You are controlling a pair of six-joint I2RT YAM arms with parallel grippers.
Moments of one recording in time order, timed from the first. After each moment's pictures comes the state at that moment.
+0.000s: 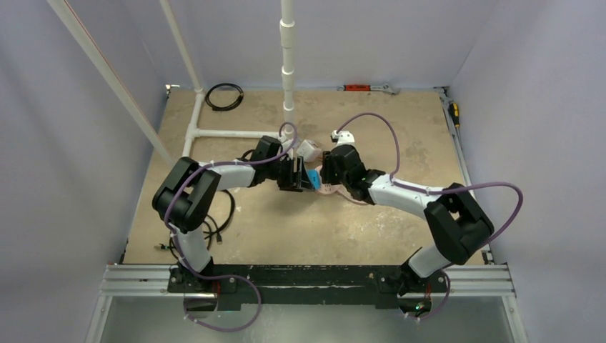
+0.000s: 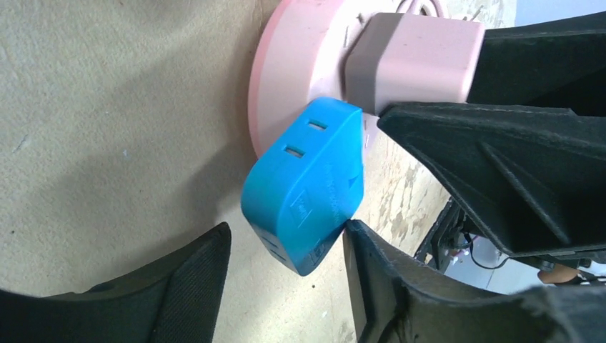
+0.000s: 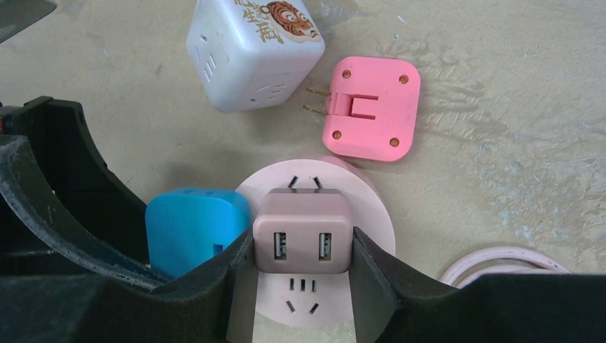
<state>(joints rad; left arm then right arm) -0.51 1.83 0.94 0.09 0.60 -0.58 0.68 1.55 0.84 0.05 0.27 0.45</state>
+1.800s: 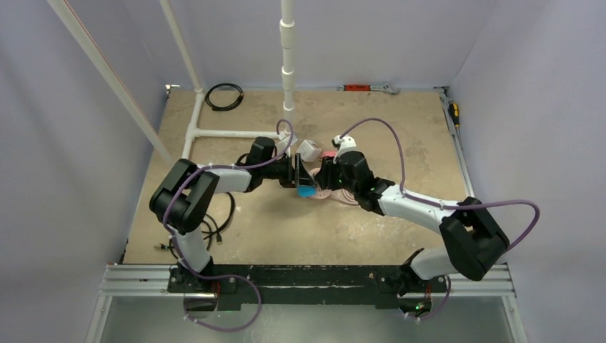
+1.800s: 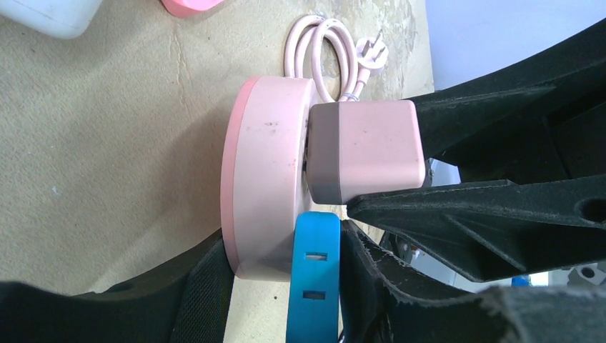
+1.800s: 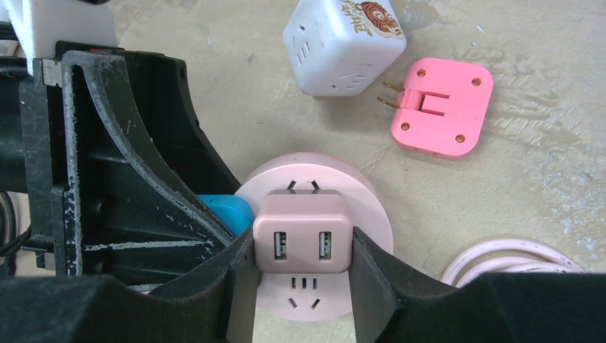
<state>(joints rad) -0.50 1.81 0.85 0.36 0.73 -0.68 0.69 1.41 0.72 0.16 0.11 0.44</state>
